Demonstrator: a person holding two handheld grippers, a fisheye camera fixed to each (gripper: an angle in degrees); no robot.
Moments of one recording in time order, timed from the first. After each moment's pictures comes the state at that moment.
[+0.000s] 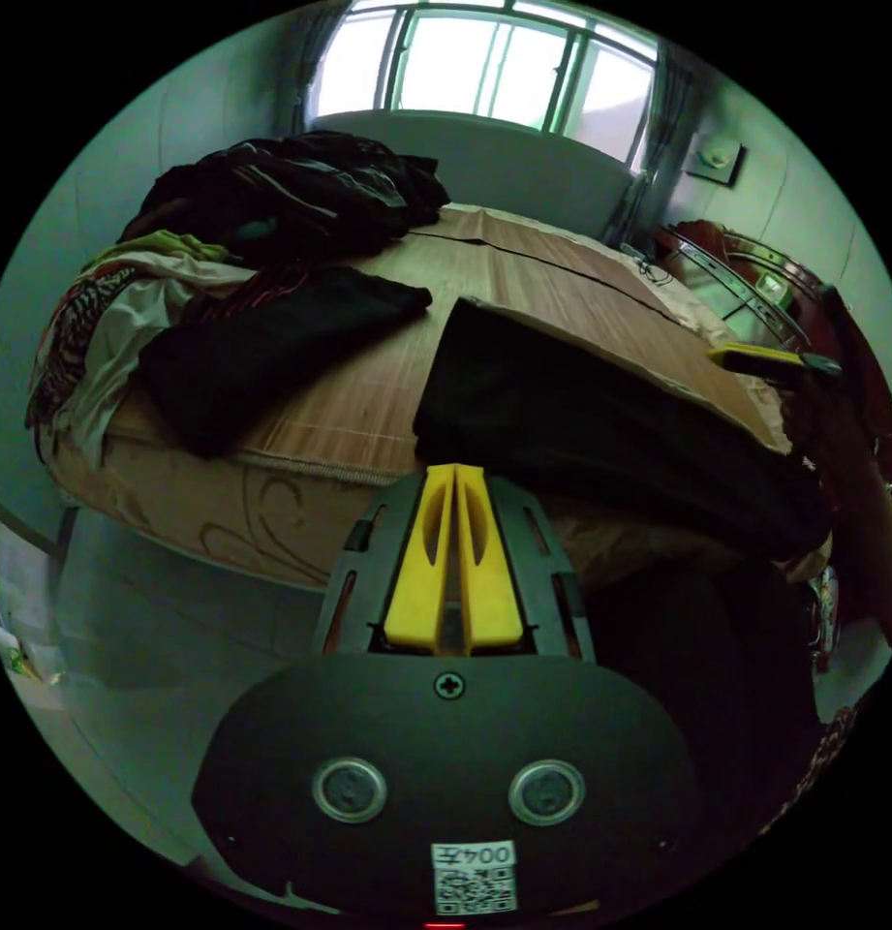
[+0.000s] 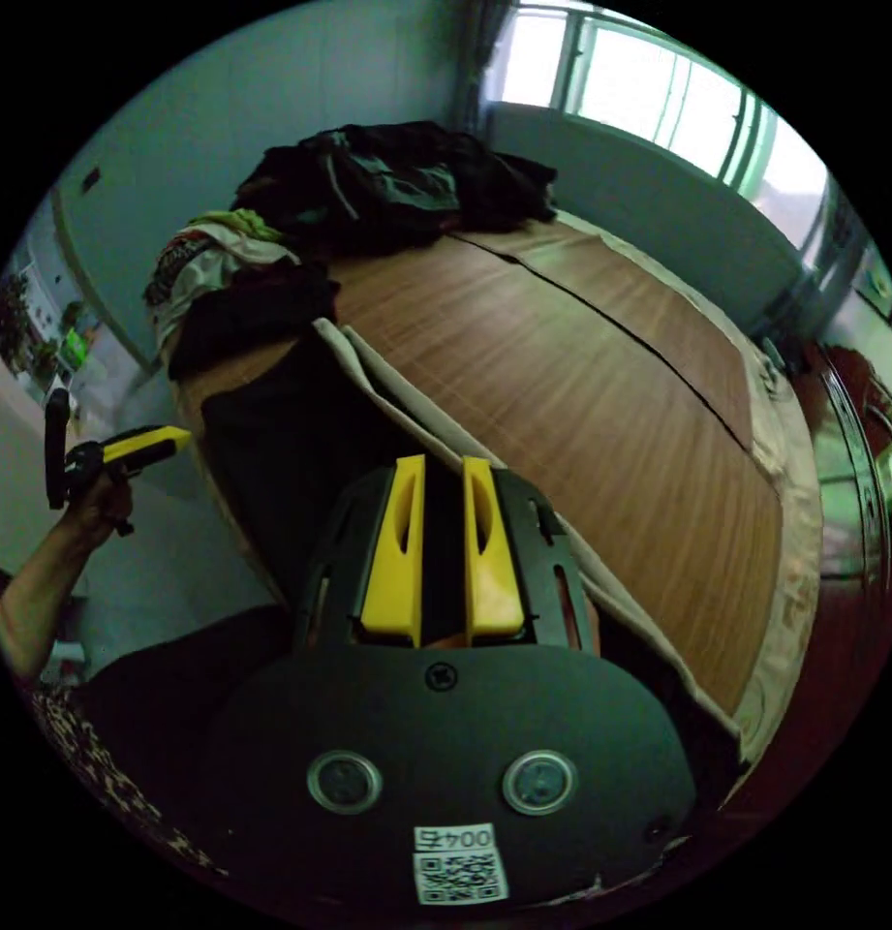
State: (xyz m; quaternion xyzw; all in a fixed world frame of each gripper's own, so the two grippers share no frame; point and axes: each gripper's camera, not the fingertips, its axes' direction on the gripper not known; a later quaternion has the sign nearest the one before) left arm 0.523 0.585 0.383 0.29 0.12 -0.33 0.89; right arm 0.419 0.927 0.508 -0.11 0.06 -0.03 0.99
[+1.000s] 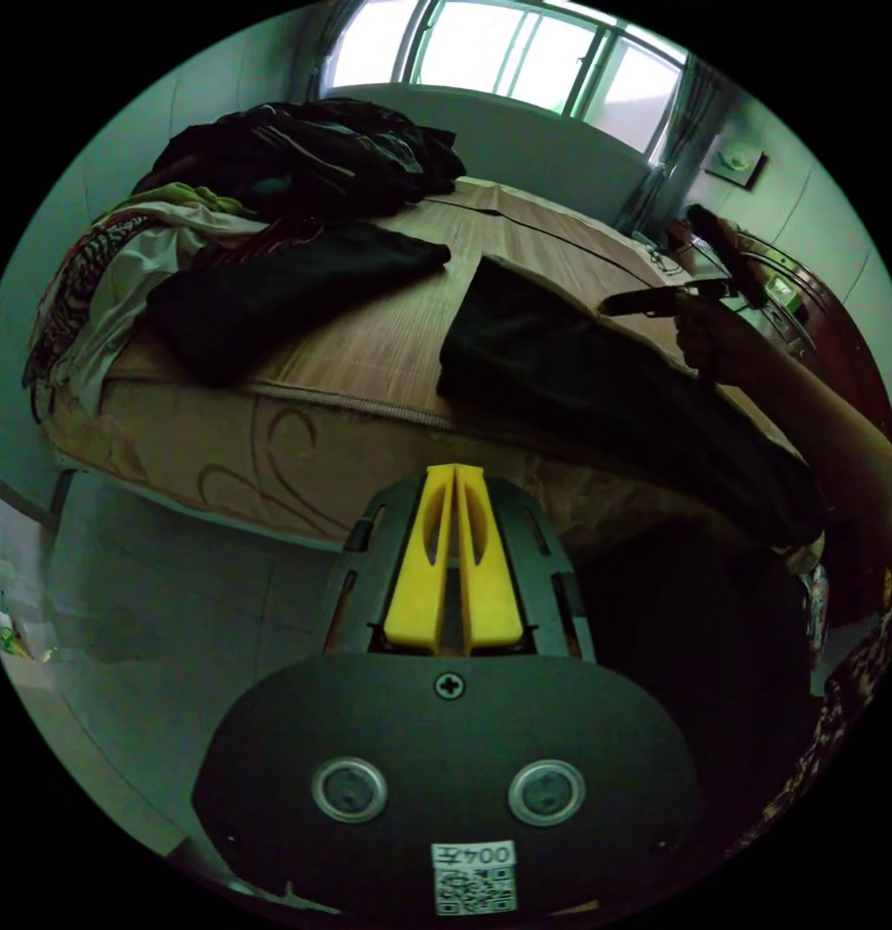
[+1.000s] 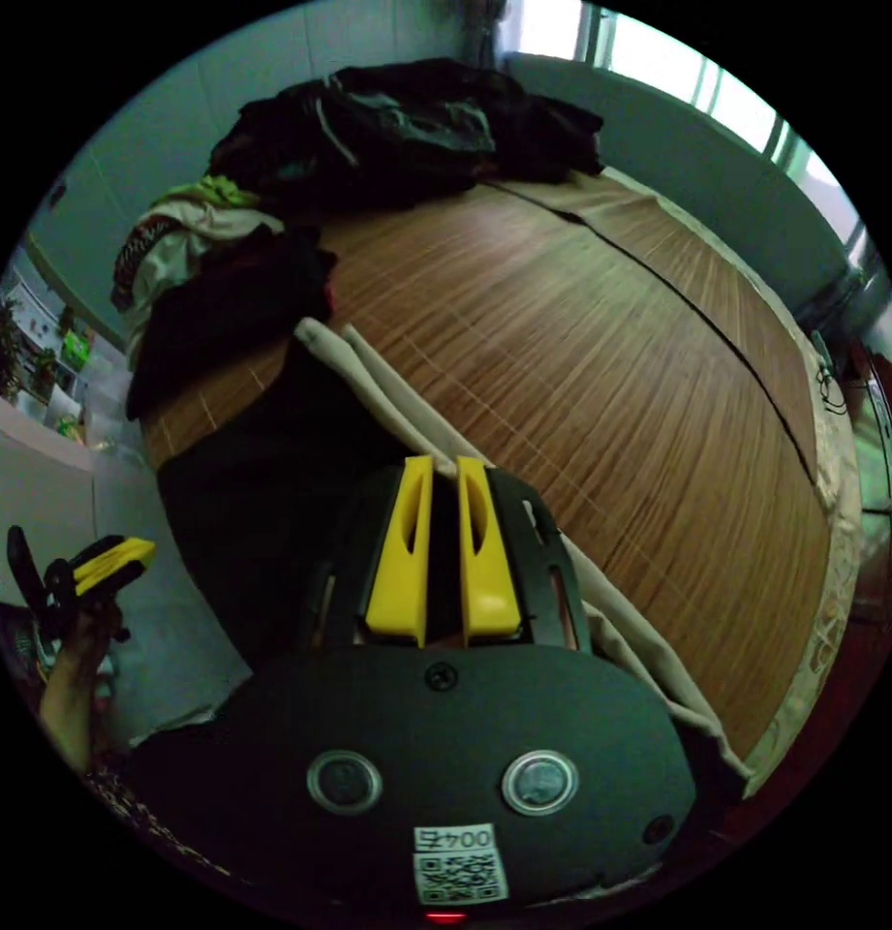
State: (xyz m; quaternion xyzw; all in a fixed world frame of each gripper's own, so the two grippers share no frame) left arm 0.466 0.619 0.435 0.26 0.14 -0.35 0.89; right arm 0.364 0.805 0.629 -0.15 0.03 0.00 0.99
